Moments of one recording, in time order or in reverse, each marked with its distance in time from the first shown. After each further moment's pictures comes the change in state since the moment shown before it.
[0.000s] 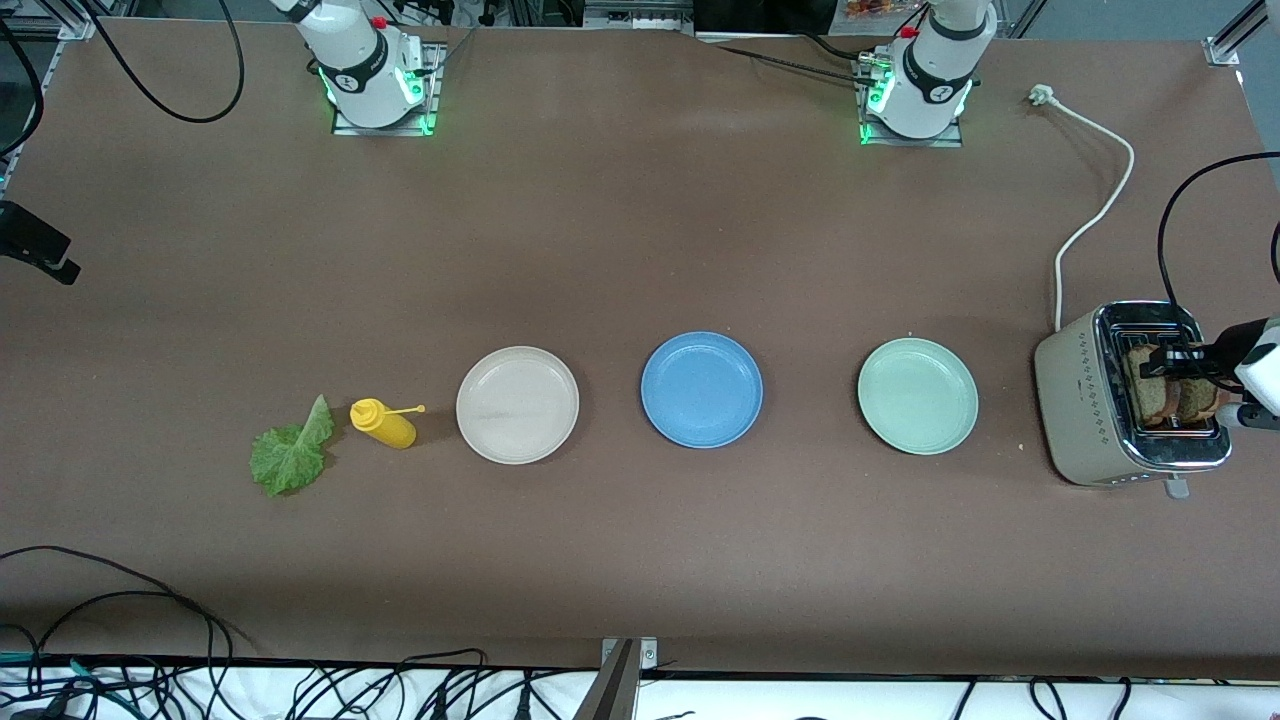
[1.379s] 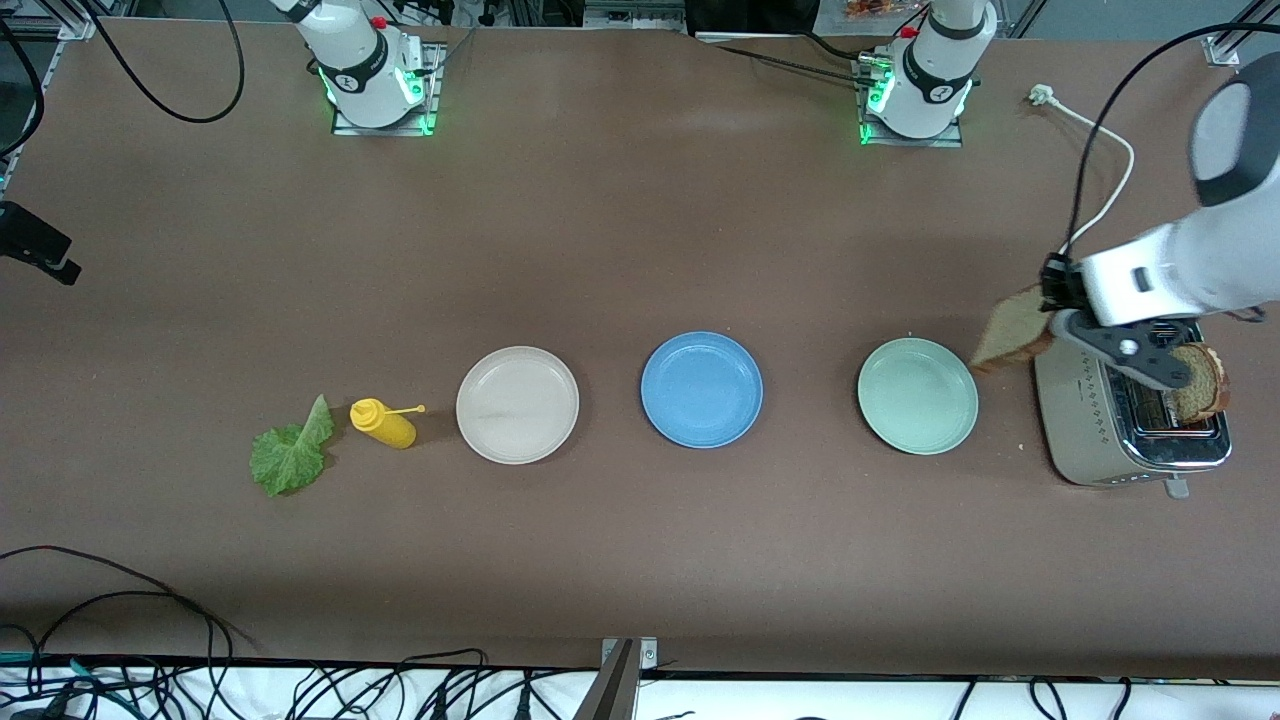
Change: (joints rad) left arm -0.094 -0.171 -0.355 0.088 0.084 -0.350 0.004; right arm 0.001 0.001 0.001 0.000 0.000 0.001 0.000
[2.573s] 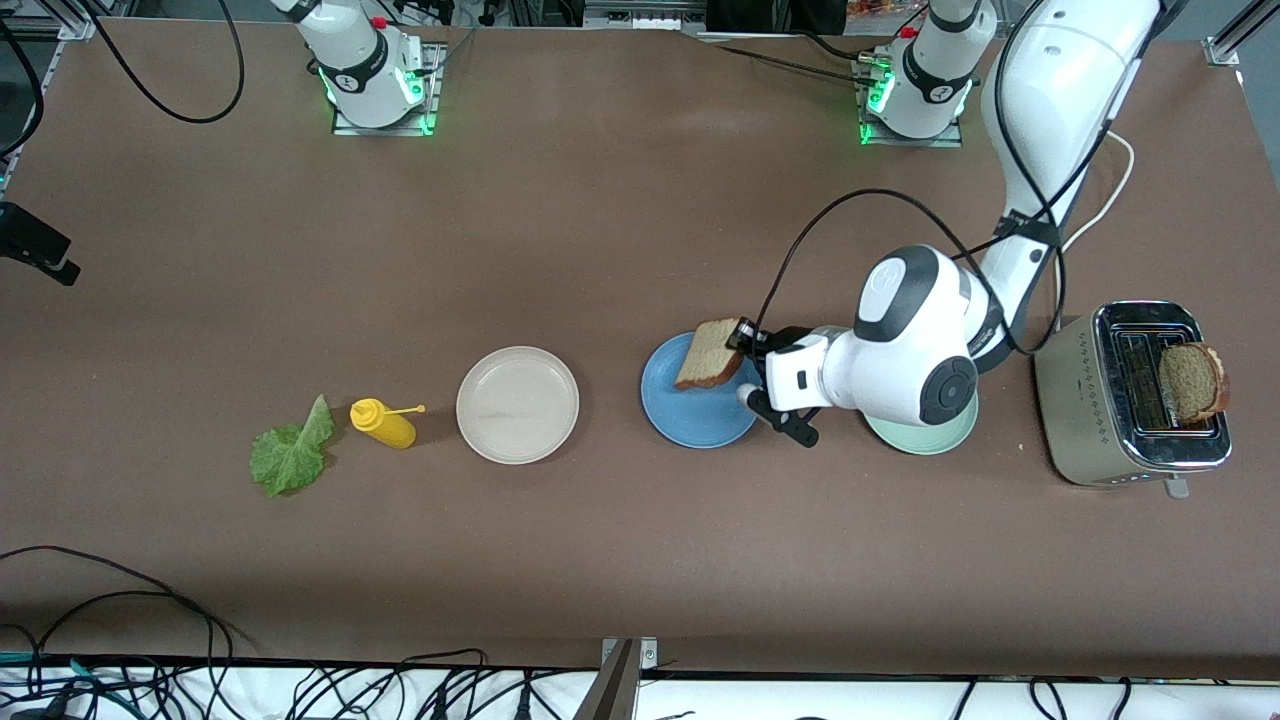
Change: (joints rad) left arm -0.338 0.457 -0.005 0.113 -0.487 0.338 -0.196; right arm -0.001 0.001 -0.001 0.001 0.000 0.001 0.000
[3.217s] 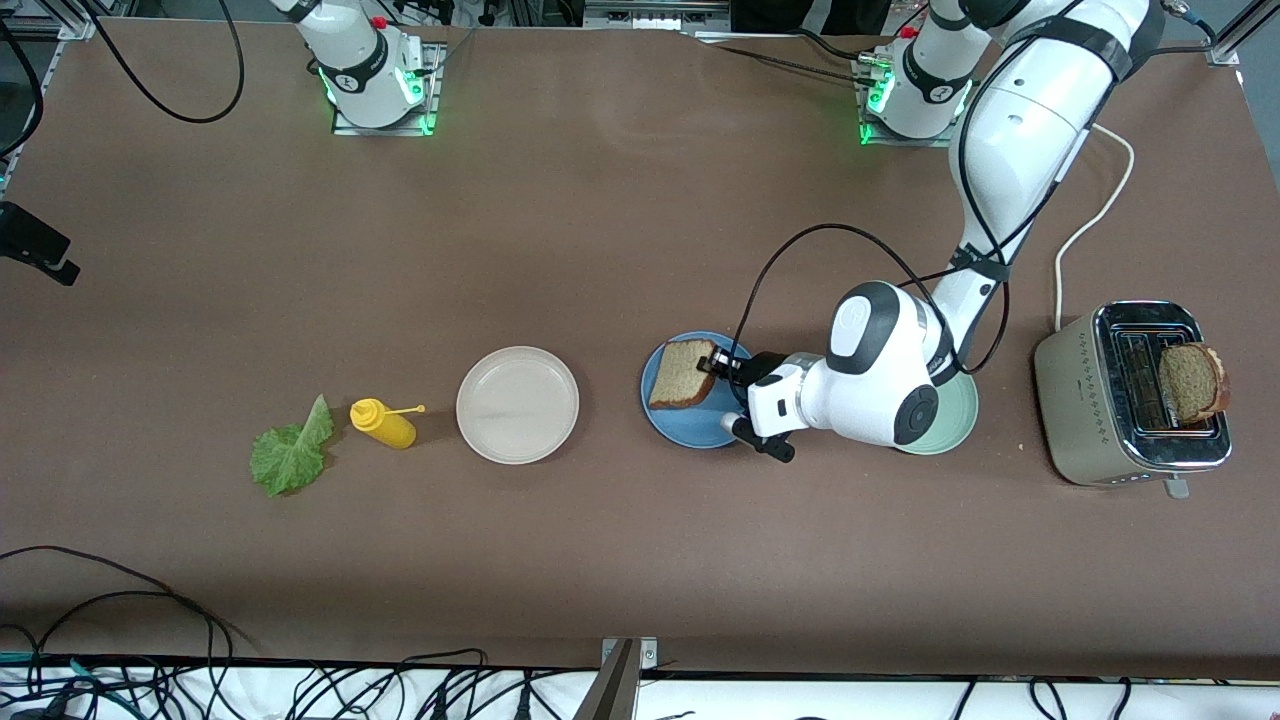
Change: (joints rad) left arm -0.018 0.119 -0.002 0.005 -0.090 0.134 0.019; right arm 0.000 0.000 0.000 0.000 0.000 0.000 0.000
